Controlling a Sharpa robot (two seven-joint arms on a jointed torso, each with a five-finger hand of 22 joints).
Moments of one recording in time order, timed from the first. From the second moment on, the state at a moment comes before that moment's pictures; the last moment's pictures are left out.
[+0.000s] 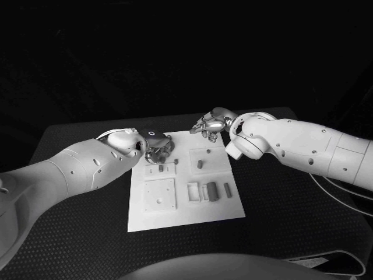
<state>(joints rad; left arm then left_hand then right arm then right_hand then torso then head) 1.18 -0.34 -0.24 0.78 -1.73 -0.14 0.19 1.29 -0.22 0.58 -0.29 0.05 0.92 0.07 0.25 0.54 0.98 -0.04 1.06 0.78 1.20 -0.14 1.37 0.68 0.03 1.32 -0.24 0.53 1.31 1.18 -0.62 -0.03 1.27 -0.80 -0.24 -0.20 0.93 -0.13 0.58 -0.19 0.11 0.86 0.14 0.20 0.57 1.05 0.04 0.86 0.86 1.16 -0.06 1.30 0.88 0.23 1.09 0.00 0.90 1.31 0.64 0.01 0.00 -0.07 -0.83</state>
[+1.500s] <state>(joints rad) 1.16 -0.31 -0.23 0.72 -1.72 -0.19 0.18 1.20 -0.20 0.53 -0.23 0.06 0.94 0.08 0.26 0.54 0.97 -0.04 1.10 0.78 1.22 -0.14 1.39 0.69 0.03 1.32 -0.24 0.55 1.31 1.18 -0.62 -0.03 1.28 -0.80 -0.24 -0.20 0.93 -0.13 0.58 -0.19 0.11 0.86 0.14 0.20 0.57 1.05 0.04 0.86 0.85 1.16 -0.06 1.30 0.88 0.23 1.09 0.00 0.90 1.31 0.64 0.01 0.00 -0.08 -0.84</state>
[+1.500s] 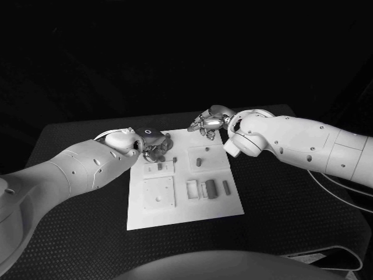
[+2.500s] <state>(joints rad) 1.15 -0.30 -0.23 0.72 -1.67 -0.19 0.20 1.20 -0.19 0.53 -0.24 0.06 0.91 0.08 0.25 0.53 0.97 -0.03 1.10 0.77 1.22 -0.14 1.39 0.69 0.03 1.32 -0.24 0.55 1.31 1.18 -0.62 -0.03 1.28 -0.80 -0.24 -0.20 0.93 -0.13 0.58 -0.19 0.11 0.86 0.14 0.20 0.57 1.05 0.04 0.86 0.85 1.16 -0.06 1.30 0.88 0.23 1.09 0.00 0.90 1.31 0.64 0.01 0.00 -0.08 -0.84</state>
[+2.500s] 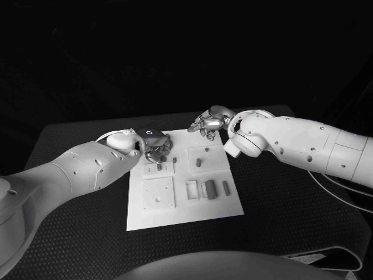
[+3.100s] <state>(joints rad) 1.15 -0.28 -0.23 0.68 -1.70 -0.18 0.19 1.21 -0.19 0.52 -0.25 0.06 0.91 0.09 0.24 0.53 0.96 -0.03 1.10 0.77 1.22 -0.14 1.39 0.69 0.04 1.32 -0.24 0.55 1.31 1.18 -0.62 -0.03 1.28 -0.80 -0.24 -0.20 0.93 -0.13 0.58 -0.19 0.11 0.86 0.14 0.20 0.57 1.05 0.04 0.86 0.85 1.16 -0.06 1.30 0.88 0.23 1.09 0.00 0.90 1.31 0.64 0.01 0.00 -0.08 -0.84</state>
